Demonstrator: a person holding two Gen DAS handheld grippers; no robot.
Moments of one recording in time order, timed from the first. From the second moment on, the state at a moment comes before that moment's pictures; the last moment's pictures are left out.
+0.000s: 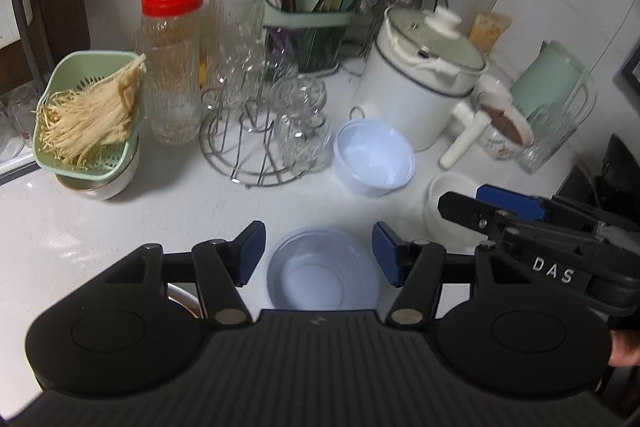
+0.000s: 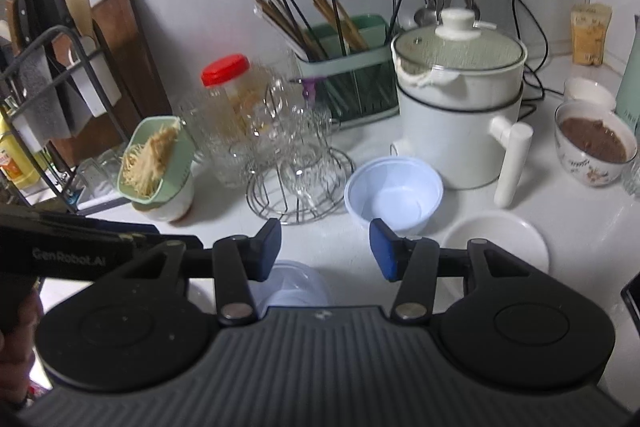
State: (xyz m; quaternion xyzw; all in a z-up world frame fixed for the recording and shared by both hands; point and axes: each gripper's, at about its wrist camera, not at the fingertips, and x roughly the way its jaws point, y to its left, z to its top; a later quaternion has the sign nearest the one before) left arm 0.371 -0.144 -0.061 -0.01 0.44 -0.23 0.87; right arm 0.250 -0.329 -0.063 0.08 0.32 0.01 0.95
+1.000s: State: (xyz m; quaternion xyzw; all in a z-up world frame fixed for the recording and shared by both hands) left arm 0.378 -0.209 -0.072 0.01 0.44 -0.29 0.85; right arm 0.212 -0.384 -0.075 0.11 0.31 -0.10 0.94
